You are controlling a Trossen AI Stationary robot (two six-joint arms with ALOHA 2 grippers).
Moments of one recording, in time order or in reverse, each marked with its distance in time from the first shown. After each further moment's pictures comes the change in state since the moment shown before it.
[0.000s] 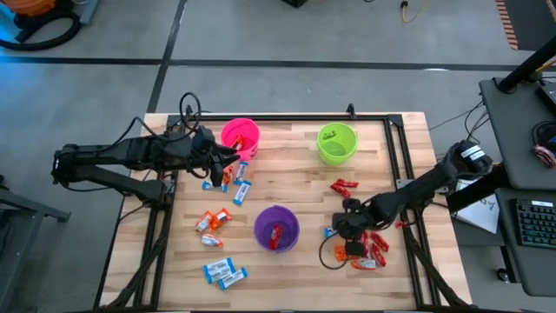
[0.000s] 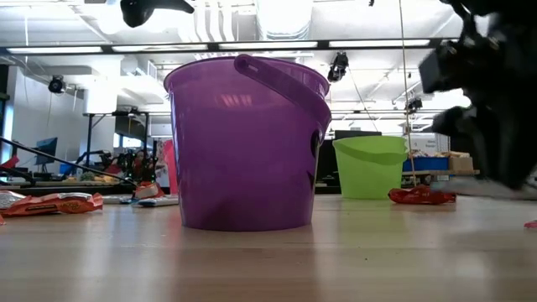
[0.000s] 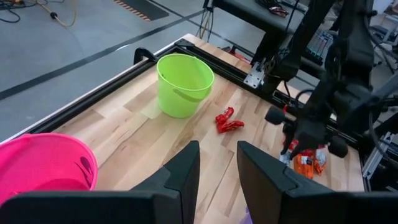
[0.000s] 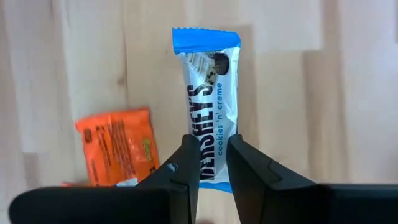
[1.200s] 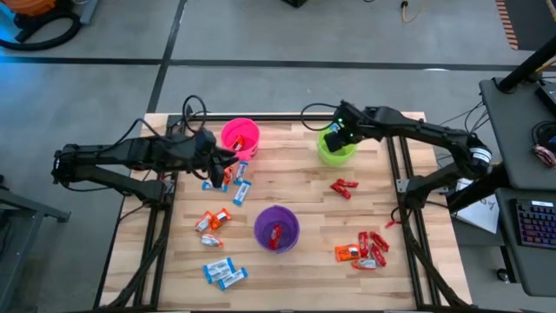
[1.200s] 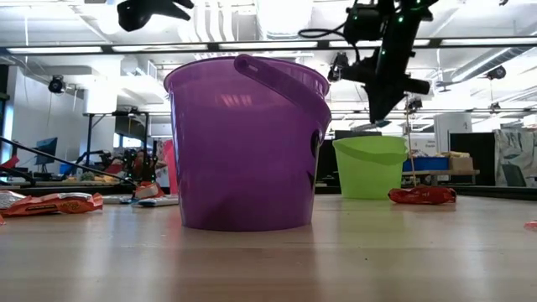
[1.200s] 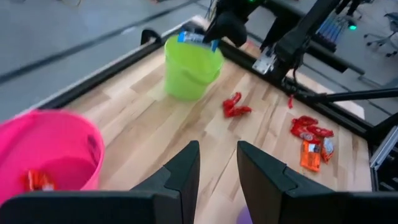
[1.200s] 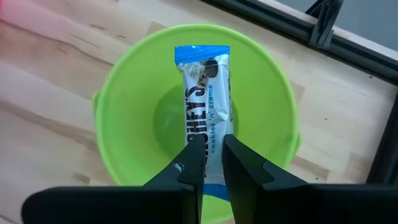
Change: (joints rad) left arm 0.000 0.006 0.000 -0.074 0.001 -0.049; right arm -0.937 -0.029 0.430 -0.415 0.228 0.078
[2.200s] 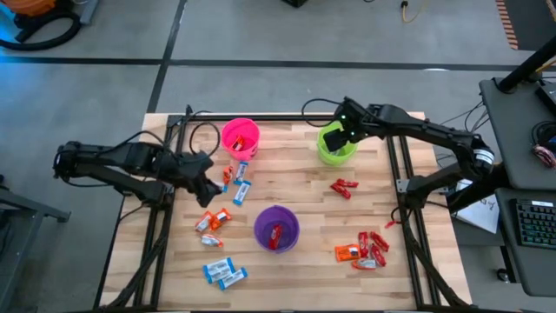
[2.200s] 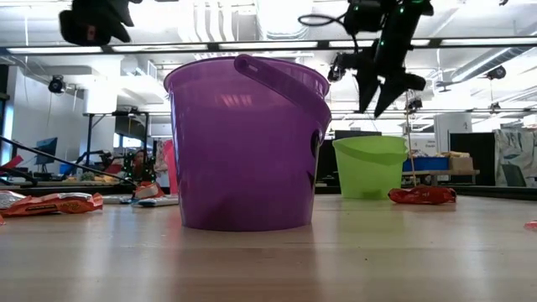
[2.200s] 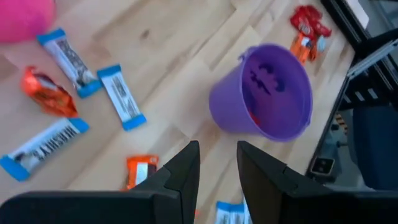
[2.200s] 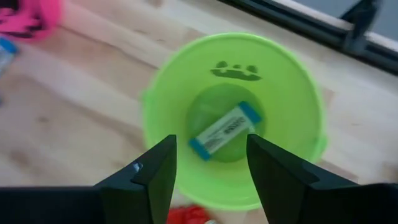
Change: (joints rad) left arm -0.121 0.000 0.000 -0.371 0.268 -0.394; right arm 0.007 -0.035 0.040 0.003 -0.107 -0.016
